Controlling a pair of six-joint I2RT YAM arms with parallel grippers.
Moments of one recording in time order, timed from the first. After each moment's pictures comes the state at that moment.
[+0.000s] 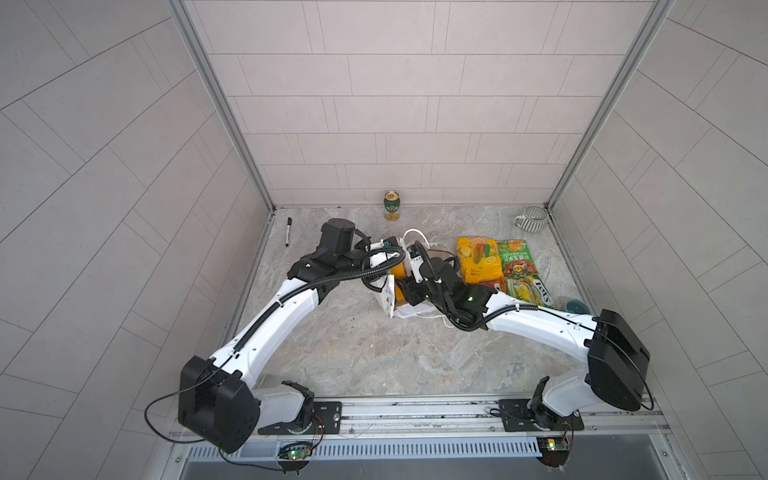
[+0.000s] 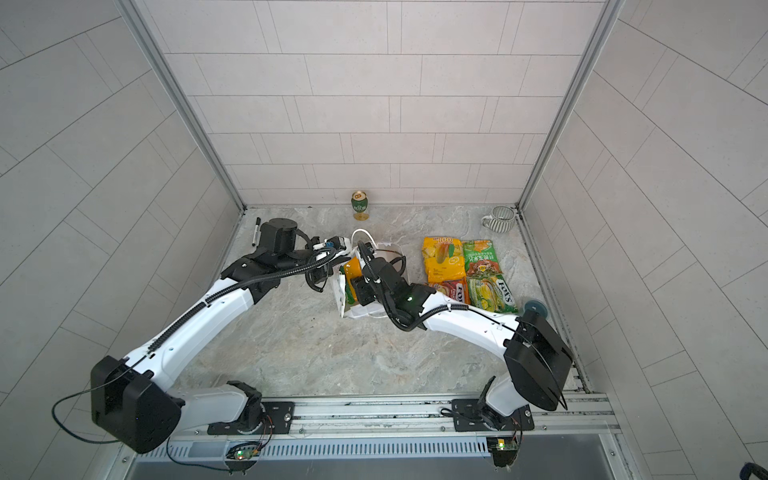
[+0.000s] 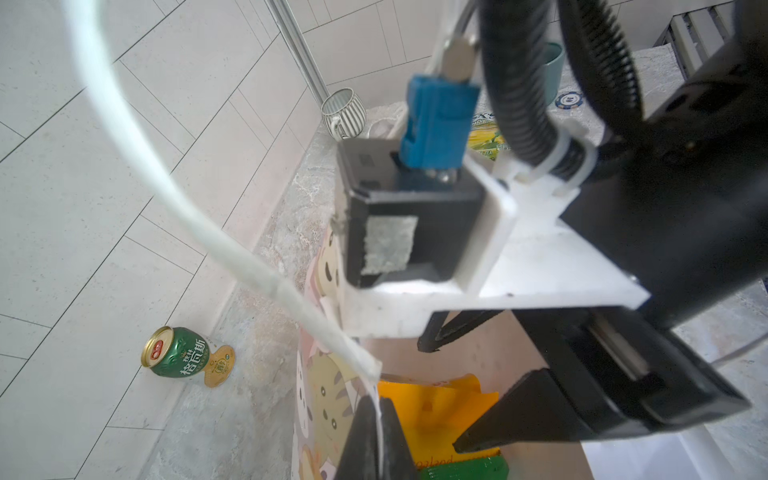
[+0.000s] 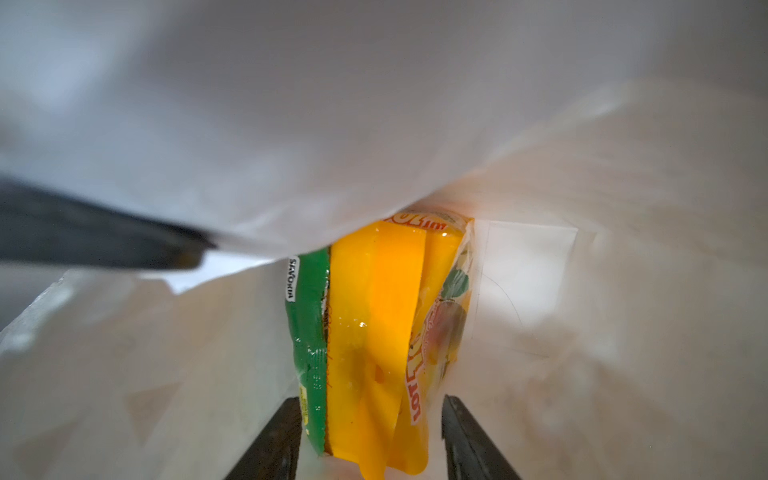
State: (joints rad) left arm -0.42 1.28 1.11 -0.38 0.57 0.76; right arm 0.86 1.51 1.04 -0.09 0.21 0.33
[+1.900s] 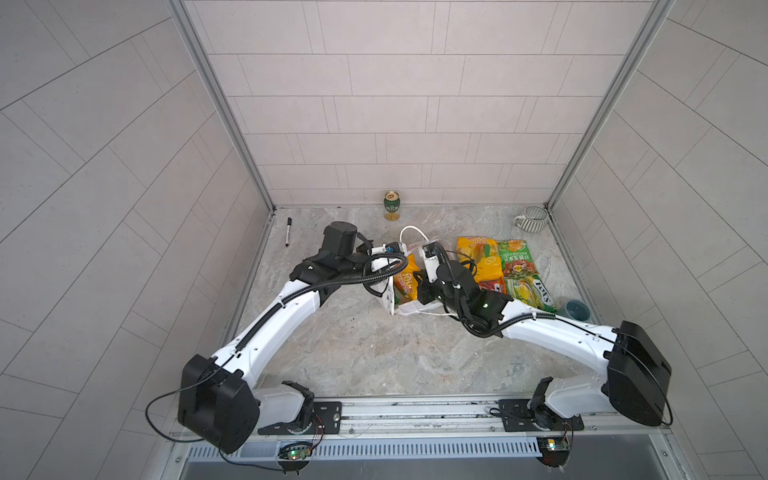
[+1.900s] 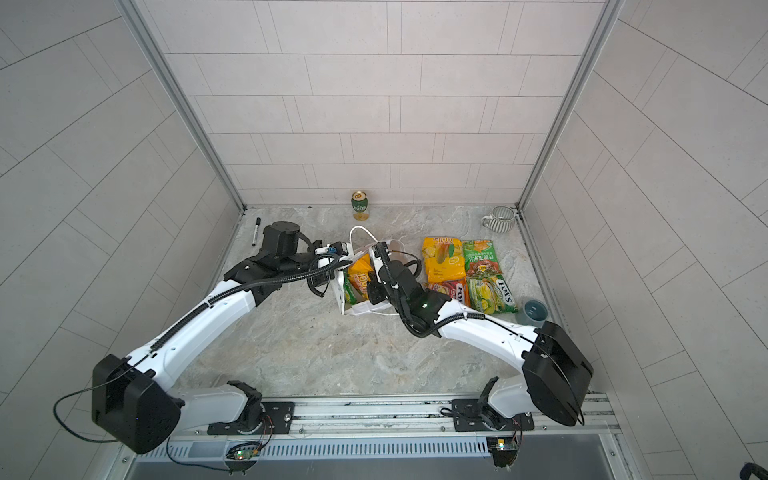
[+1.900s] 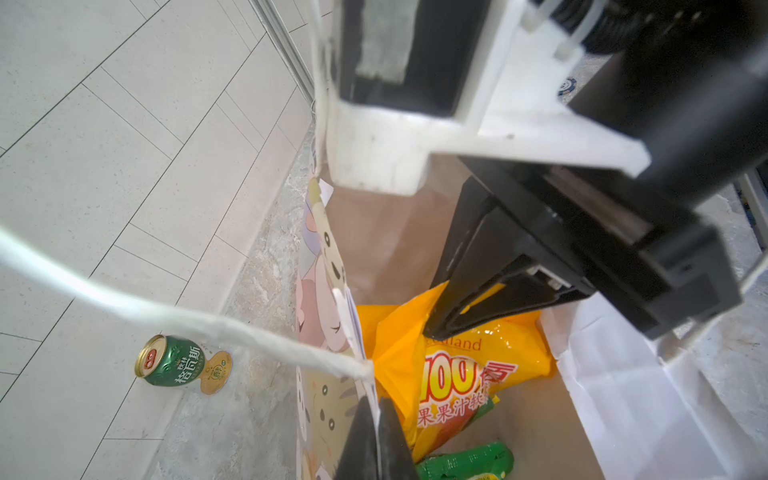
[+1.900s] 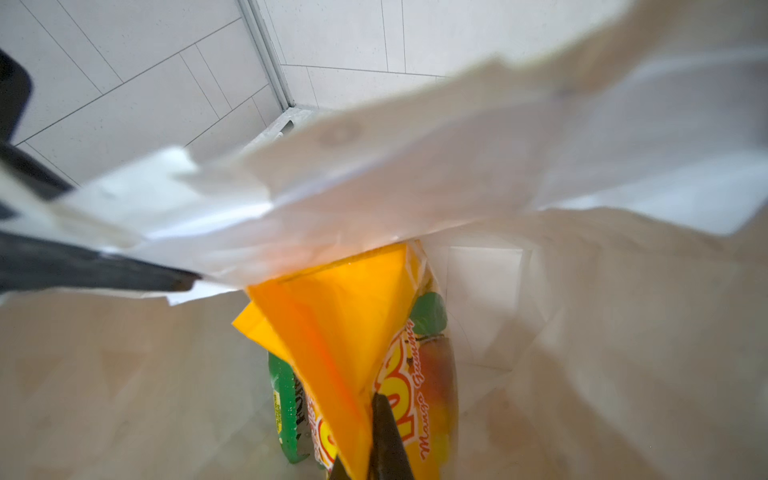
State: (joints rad) left arm -0.42 1.28 1.08 -0.36 0.57 0.80; right arm 0.83 1.37 0.91 0.01 0.22 0.30
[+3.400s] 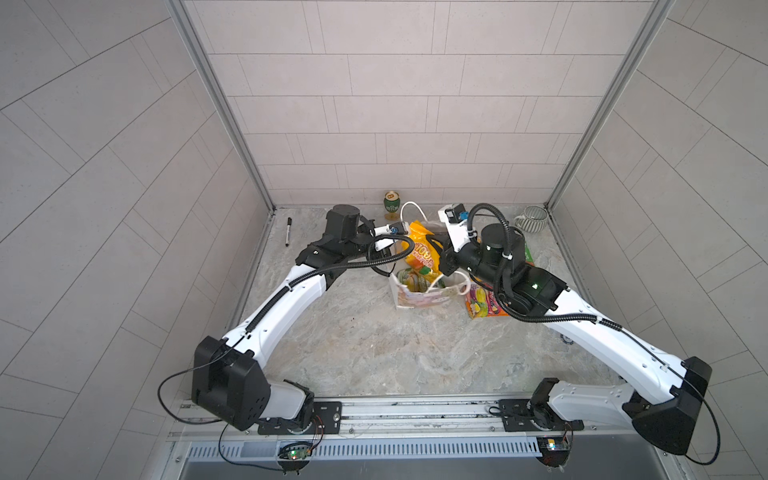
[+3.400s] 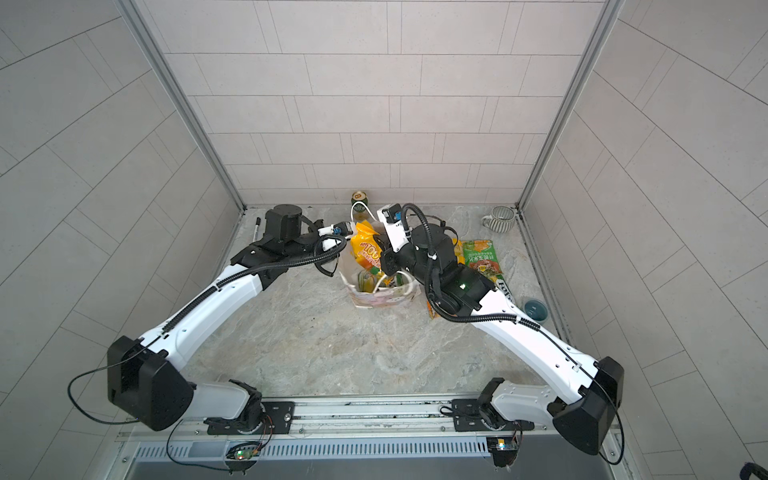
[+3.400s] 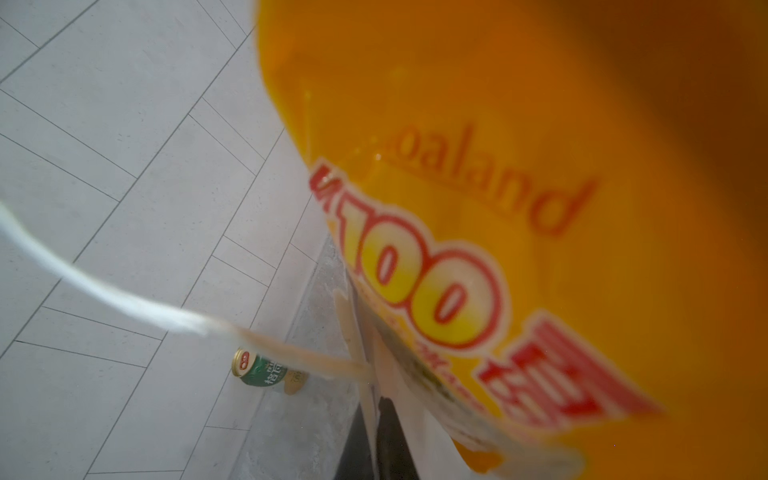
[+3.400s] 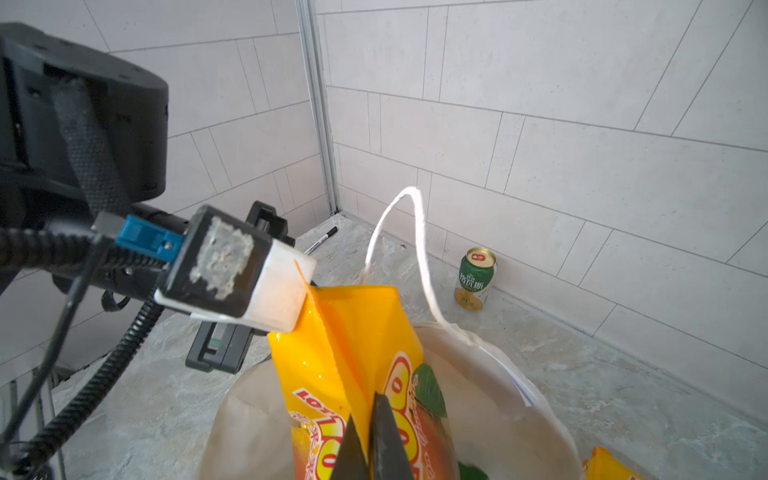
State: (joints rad) left arm -0.42 1.40 1.24 -0.28 0.46 0.83; right arm 0.70 1.22 1.24 -0.21 0.01 0.06
